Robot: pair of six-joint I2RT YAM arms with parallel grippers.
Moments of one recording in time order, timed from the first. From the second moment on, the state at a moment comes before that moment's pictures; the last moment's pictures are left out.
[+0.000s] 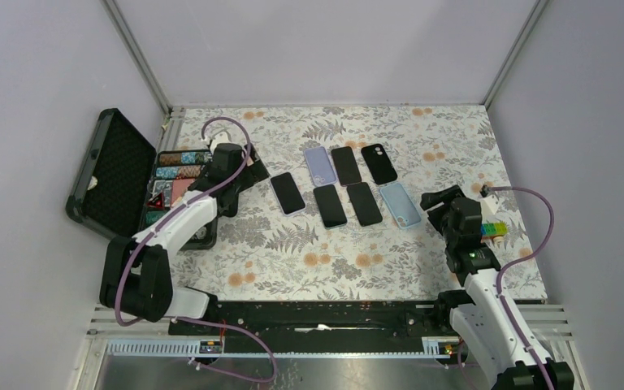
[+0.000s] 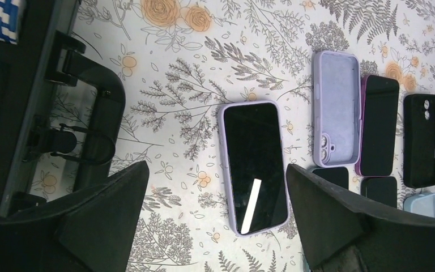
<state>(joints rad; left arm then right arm) -0.29 1.38 0.89 -0.16 -0.19 -0.65 0.10 0.69 0.39 -0.16 0.22 0.95</state>
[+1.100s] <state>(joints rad) -0.55 1.89 1.22 -0.45 -0.32 -0.87 0.10 0.76 0.40 -0.19 0.01 0.91</state>
